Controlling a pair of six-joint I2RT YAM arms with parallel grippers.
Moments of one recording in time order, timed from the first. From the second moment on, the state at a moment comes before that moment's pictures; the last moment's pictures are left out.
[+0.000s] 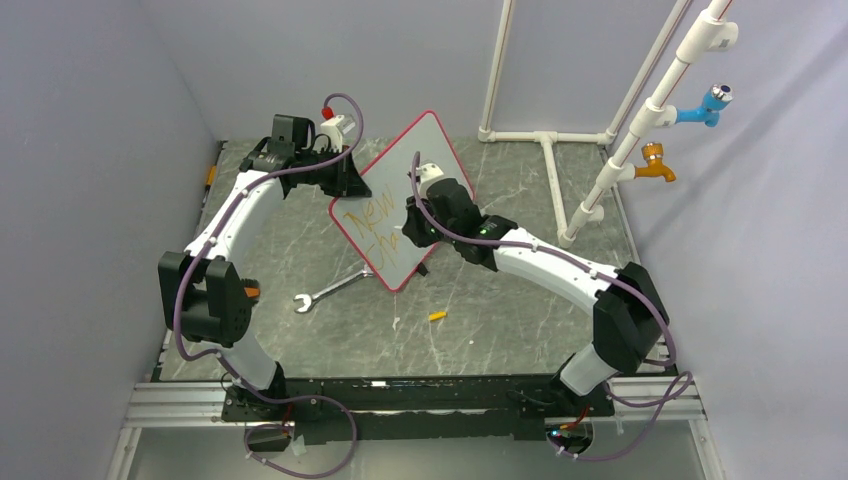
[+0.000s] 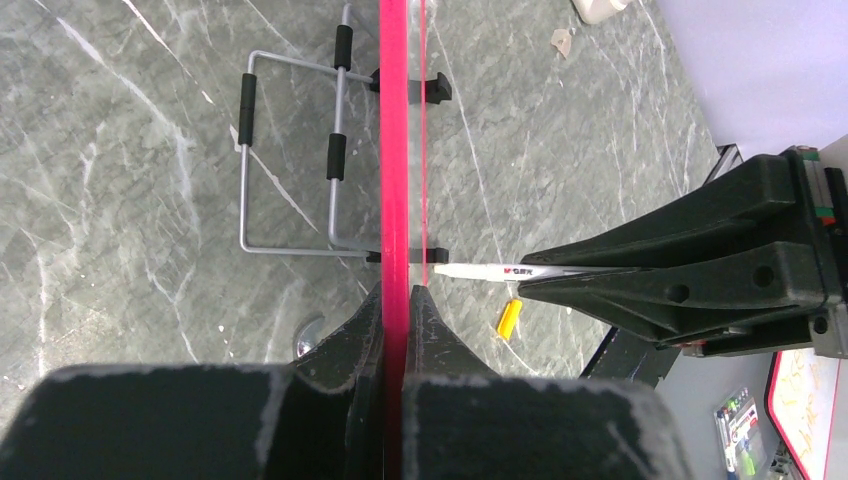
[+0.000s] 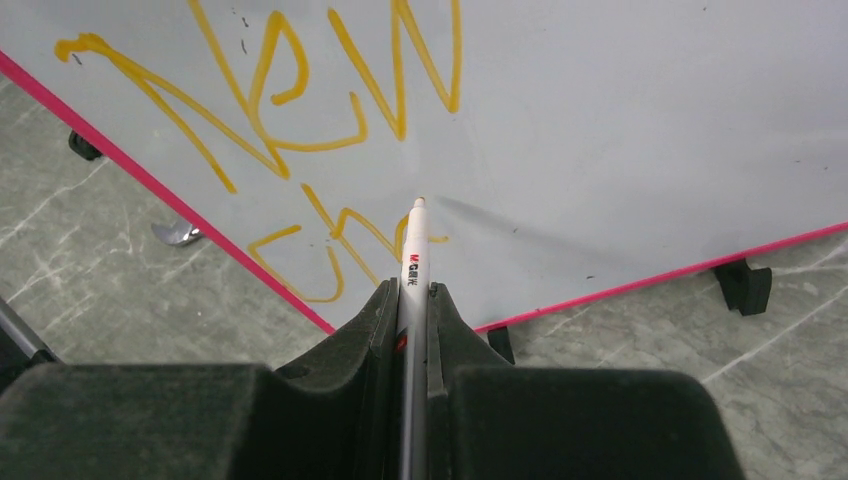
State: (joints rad) left arm -0.19 1.66 1.51 -0.60 0.73 -0.07; right arm 0.79 1.55 1.18 -0.16 0.03 0.29
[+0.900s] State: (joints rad) left arm -0.19 1.66 1.51 -0.60 0.73 -0.08; right arm 0.79 1.59 1.12 -0.13 0.03 0.30
